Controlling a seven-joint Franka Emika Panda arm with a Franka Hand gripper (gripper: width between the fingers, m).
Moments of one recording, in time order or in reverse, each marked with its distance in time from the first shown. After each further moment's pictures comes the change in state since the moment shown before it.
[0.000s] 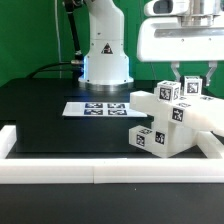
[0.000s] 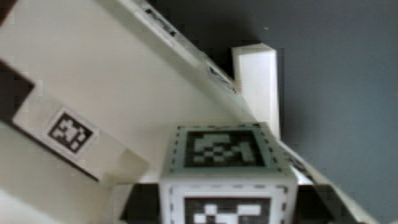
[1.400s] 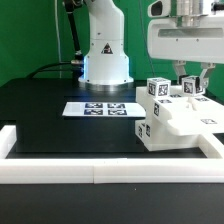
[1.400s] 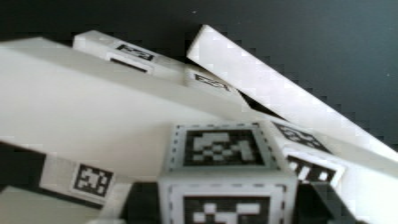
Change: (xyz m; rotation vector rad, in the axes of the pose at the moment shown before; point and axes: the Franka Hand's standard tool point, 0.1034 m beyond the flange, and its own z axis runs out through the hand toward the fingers) arm 0.000 0.000 0.000 0.014 -0.011 0.738
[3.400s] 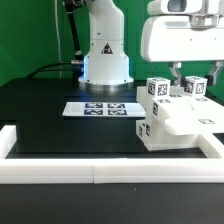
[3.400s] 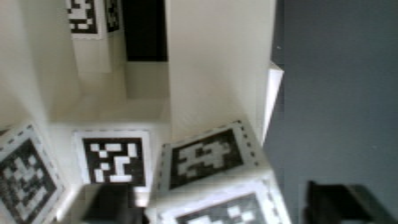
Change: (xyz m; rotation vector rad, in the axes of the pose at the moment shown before) arm -0.004 -0.003 0.000 -0.038 0.021 -1.137
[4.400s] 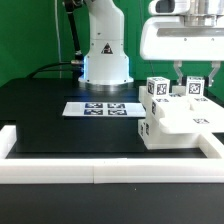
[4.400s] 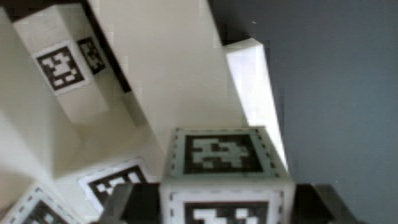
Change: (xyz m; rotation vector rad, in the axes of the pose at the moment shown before) arm 0.000 0.000 0.000 0.002 0.000 0.451
